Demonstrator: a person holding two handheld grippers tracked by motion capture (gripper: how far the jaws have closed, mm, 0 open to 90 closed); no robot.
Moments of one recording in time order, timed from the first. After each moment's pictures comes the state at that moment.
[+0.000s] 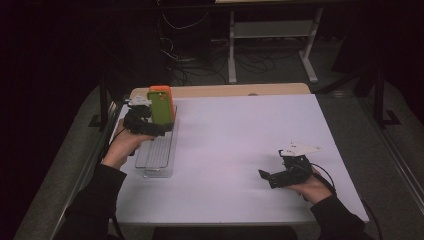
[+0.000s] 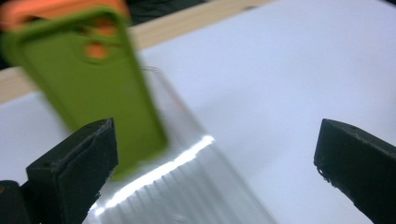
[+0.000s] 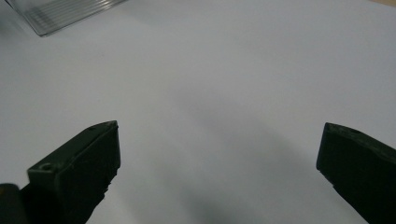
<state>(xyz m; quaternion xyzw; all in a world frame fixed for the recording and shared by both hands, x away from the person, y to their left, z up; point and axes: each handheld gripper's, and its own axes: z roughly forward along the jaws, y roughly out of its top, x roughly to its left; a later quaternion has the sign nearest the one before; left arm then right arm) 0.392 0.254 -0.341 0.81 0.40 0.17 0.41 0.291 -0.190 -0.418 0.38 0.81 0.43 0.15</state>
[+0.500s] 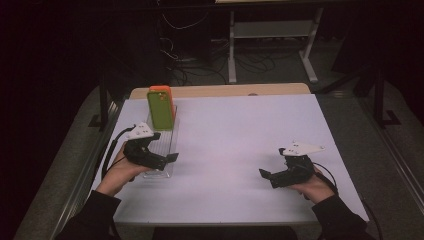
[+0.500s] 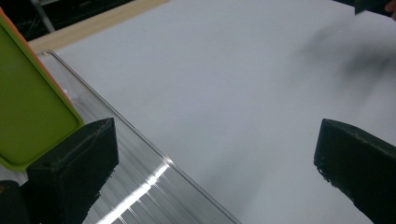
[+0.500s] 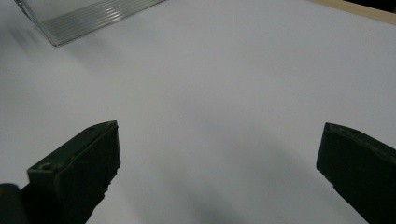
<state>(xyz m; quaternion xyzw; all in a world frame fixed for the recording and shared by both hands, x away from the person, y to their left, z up) 0.323 0.250 -0.368 0.83 0.31 0.14 0.44 0.289 -0.192 -0.410 0.37 0.80 0.44 0.16</state>
